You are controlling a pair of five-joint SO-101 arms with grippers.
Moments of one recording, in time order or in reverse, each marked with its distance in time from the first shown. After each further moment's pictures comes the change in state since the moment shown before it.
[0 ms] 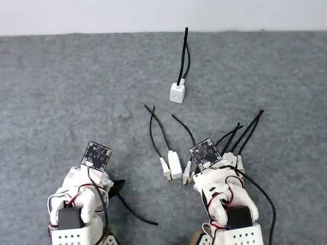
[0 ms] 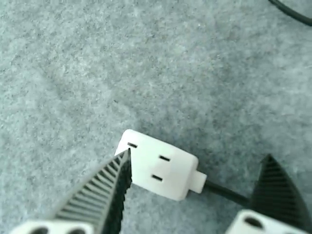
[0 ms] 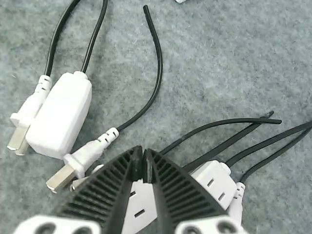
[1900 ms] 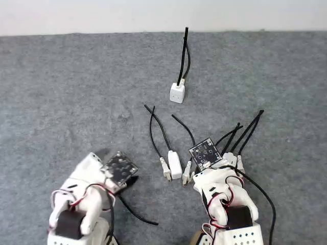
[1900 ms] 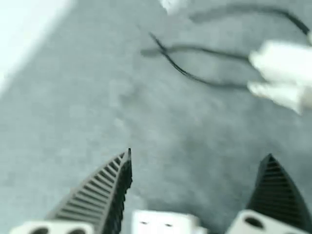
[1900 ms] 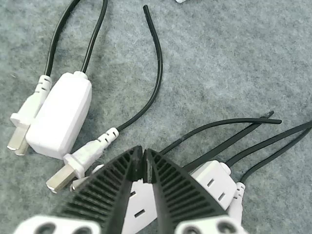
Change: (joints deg) left arm 15.3 0.0 -12.0 -4.1 -10.7; right arm 0.0 0.0 0.0 0.0 0.0
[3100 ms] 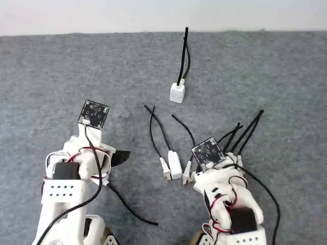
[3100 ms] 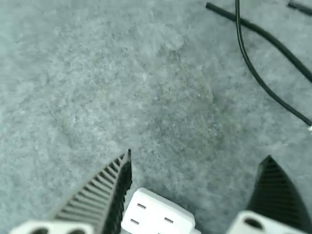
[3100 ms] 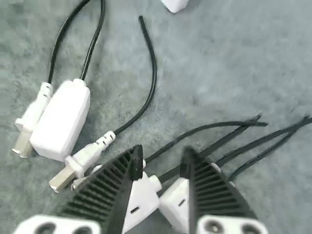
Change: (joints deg) left arm -10.7 53.7 -19.0 -14.8 19.4; right arm 0.0 -0.2 -6.0 3.7 0.0
